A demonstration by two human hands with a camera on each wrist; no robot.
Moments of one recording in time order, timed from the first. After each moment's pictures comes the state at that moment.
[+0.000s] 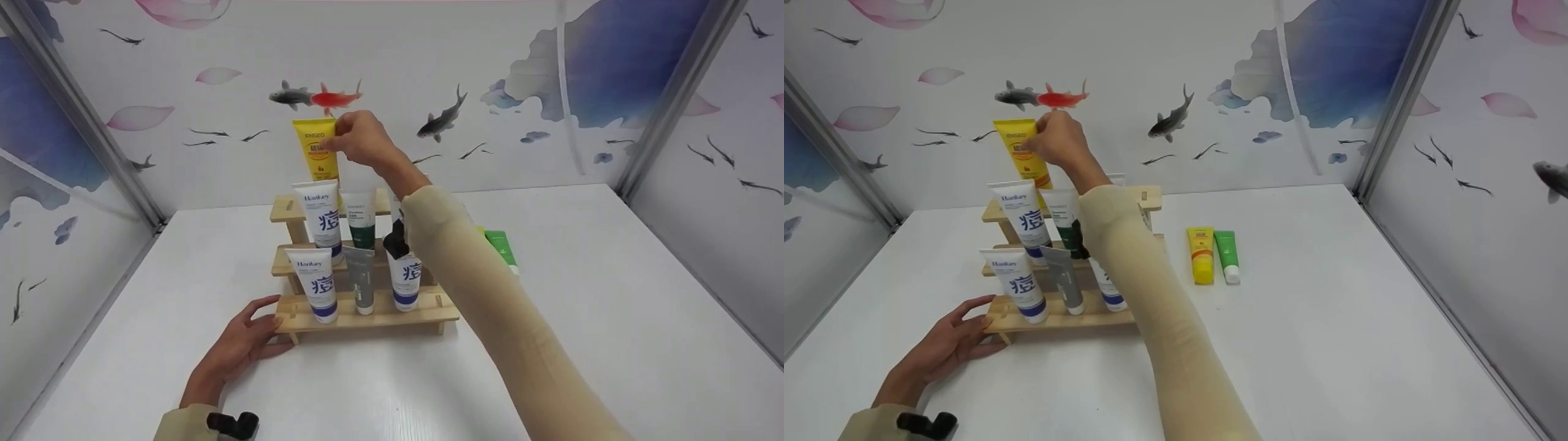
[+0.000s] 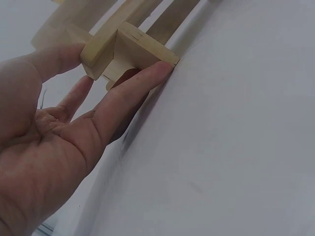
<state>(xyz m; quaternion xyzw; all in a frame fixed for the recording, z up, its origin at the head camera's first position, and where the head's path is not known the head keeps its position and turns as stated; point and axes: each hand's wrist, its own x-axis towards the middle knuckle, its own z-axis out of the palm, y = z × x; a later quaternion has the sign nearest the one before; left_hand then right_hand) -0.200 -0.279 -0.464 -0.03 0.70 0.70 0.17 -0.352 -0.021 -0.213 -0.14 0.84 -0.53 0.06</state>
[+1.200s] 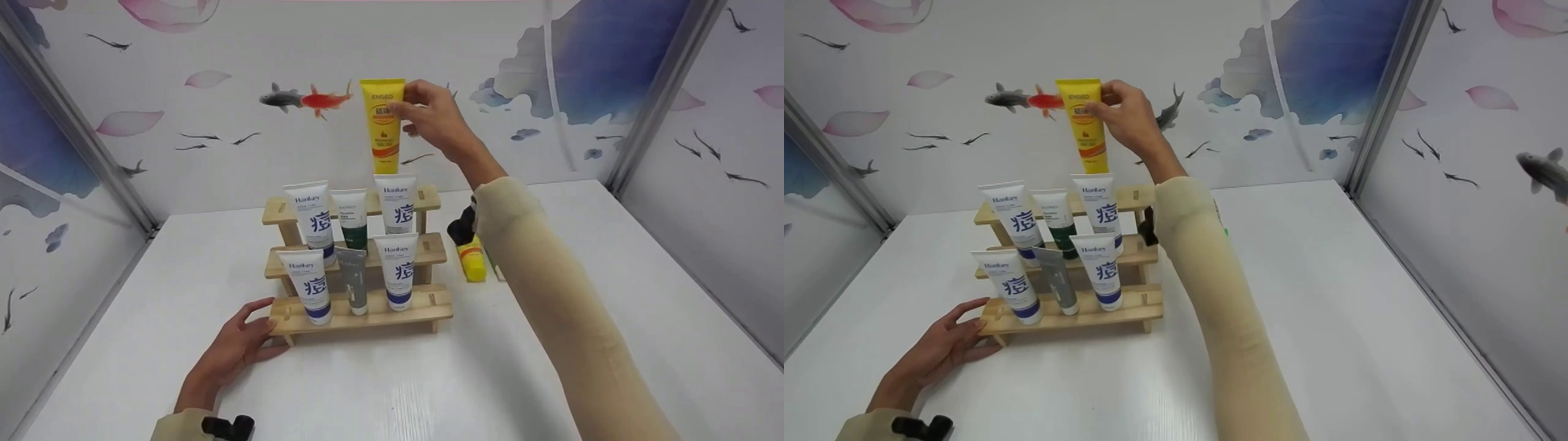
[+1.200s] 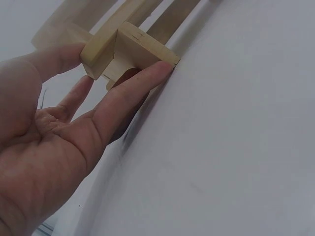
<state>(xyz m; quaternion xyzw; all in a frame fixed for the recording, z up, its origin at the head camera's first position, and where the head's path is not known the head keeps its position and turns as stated) -0.202 -0.277 -0.461 -0.05 0.70 0.69 0.16 -0.364 0.088 -0.211 -0.18 0.78 -0.59 -0.05</state>
